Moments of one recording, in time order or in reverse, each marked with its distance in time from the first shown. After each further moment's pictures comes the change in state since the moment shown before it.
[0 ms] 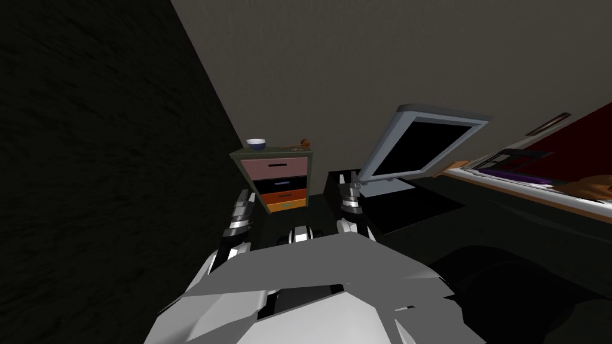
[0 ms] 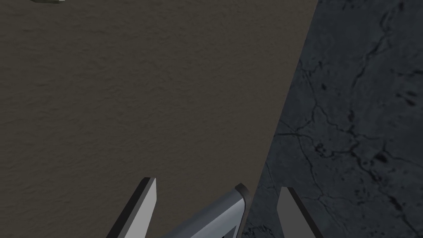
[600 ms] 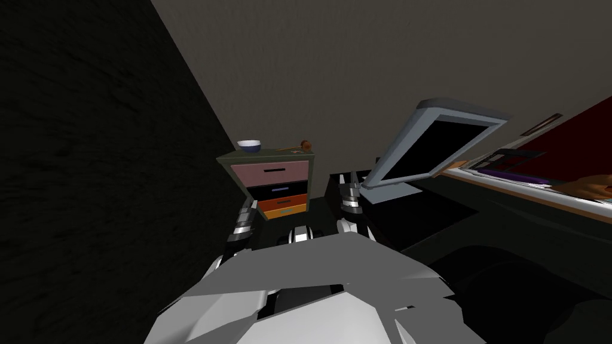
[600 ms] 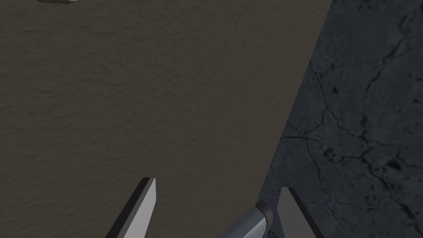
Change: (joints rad) left arm -0.026 0.008 -0.001 0.223 -0.005 -0.092 -0.002; right arm 0.000 0.000 0.000 0.000 0.000 0.000 0.000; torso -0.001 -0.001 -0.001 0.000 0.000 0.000
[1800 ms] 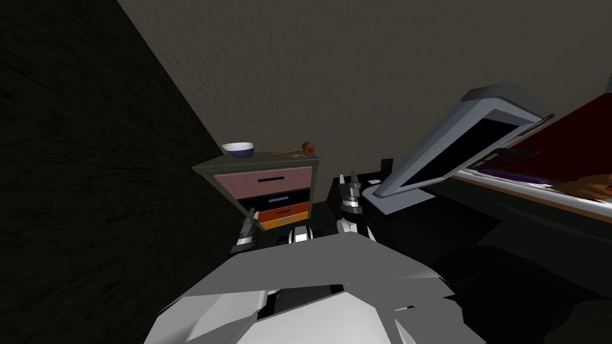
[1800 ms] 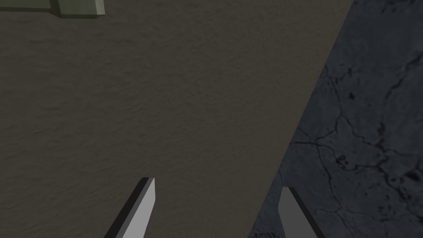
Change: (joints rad) left arm -0.031 -0.014 0.003 0.320 -0.003 -0.125 0.002; right arm 0.000 0.000 0.000 0.000 0.000 0.000 0.000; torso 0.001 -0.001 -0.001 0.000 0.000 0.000
